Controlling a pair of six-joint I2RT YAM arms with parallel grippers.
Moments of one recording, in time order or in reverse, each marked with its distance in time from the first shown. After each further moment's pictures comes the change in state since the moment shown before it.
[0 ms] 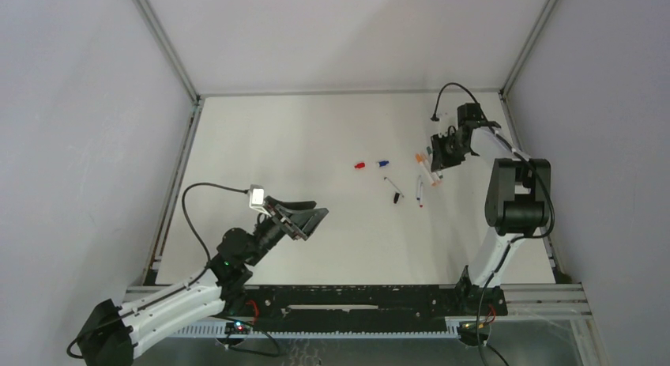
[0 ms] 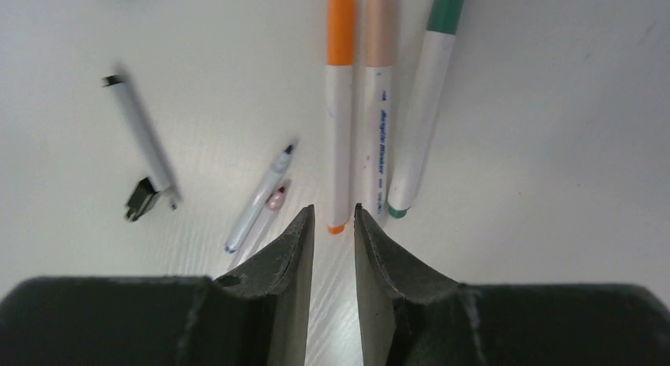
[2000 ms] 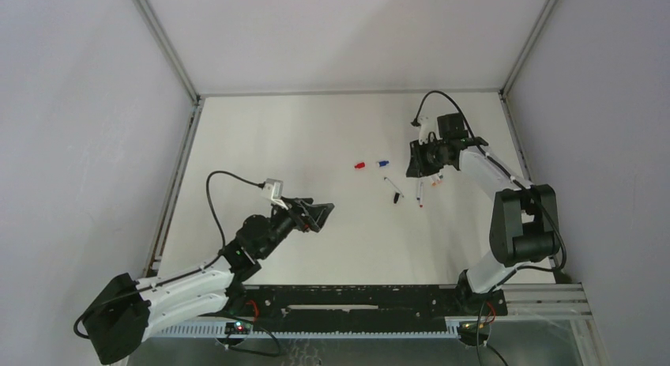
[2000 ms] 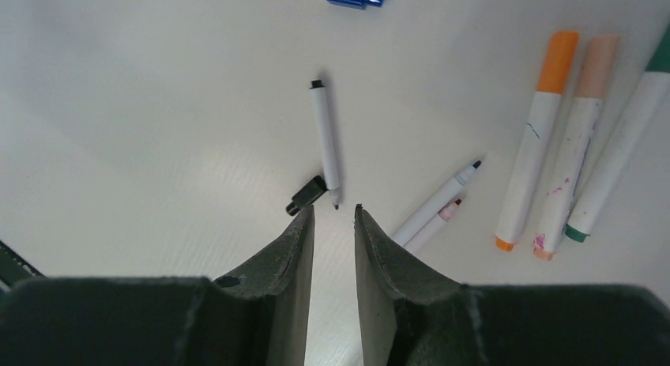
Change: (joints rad) left arm 0.012 0.251 0.072 -0.038 -0.121 0.179; right arm 0.184 -0.282 -0.214 0.147 -0.133 0.168
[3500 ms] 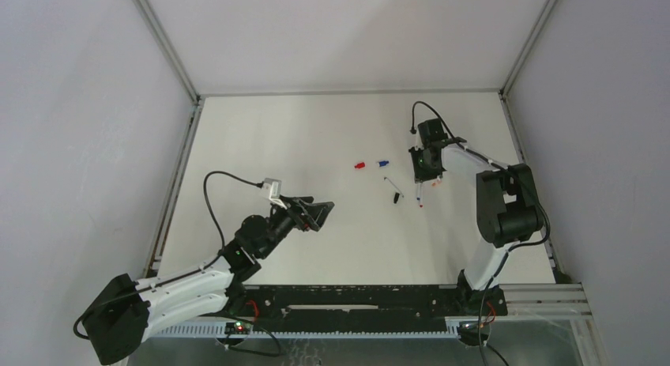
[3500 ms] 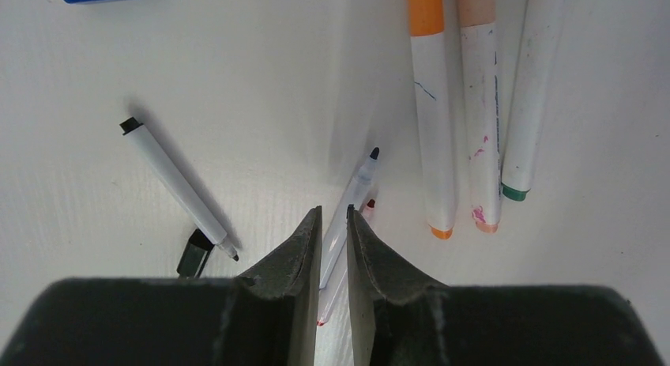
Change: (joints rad) left arm 0.000 -0.004 0.000 0.024 0.001 -0.010; right arm 0.079 0.174 0.029 0.010 0.448 0.185
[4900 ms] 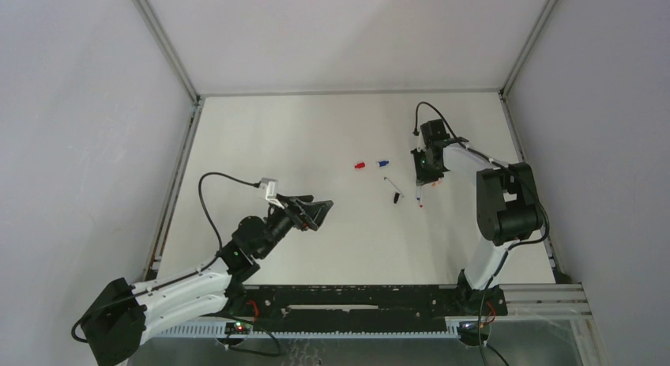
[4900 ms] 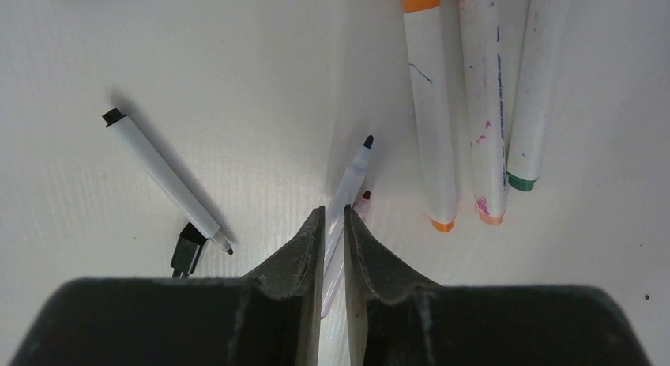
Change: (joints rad) left arm 0.000 -0.037 0.000 0.001 0.002 -0.020; right arm -0.026 0.016 0.000 -0.028 -0.027 0.018
